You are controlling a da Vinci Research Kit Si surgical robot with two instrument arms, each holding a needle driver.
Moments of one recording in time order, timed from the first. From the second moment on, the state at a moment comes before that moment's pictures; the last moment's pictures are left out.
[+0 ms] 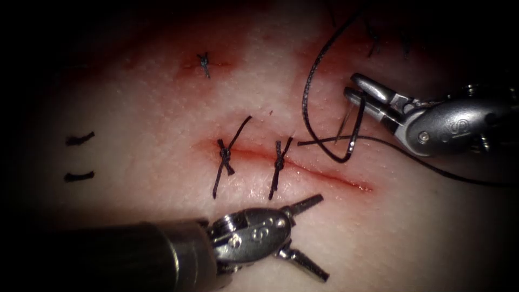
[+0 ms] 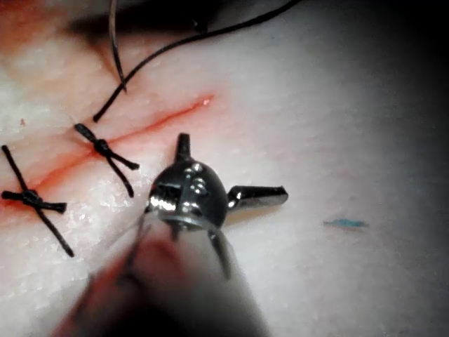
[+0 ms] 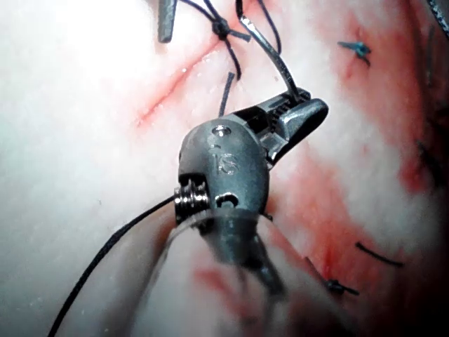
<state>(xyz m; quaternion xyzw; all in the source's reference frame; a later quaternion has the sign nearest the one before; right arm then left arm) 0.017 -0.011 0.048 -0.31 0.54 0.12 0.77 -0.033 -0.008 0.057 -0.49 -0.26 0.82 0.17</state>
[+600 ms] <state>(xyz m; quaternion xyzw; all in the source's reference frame) 0.018 -0.014 0.049 -0.30 0.54 0.09 0.79 -0.032 -0.007 0.057 -0.47 -0.27 0.82 0.20</state>
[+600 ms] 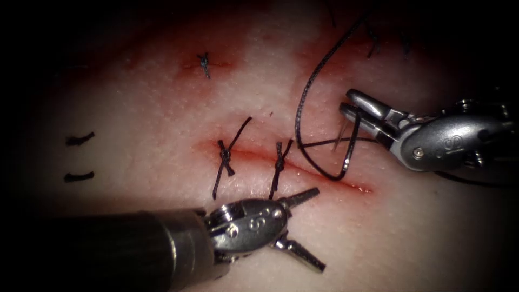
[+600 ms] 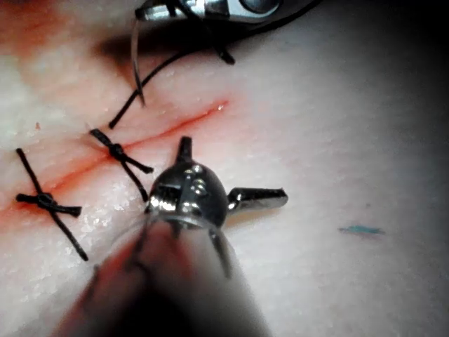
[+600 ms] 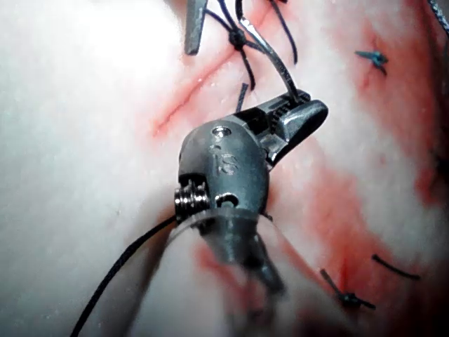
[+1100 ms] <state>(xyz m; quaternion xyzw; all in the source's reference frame) 0.019 -0.018 0.050 -0.28 0.54 0.08 0.79 -0.032 -0.007 0.057 -0.44 -0.27 0.83 0.21</state>
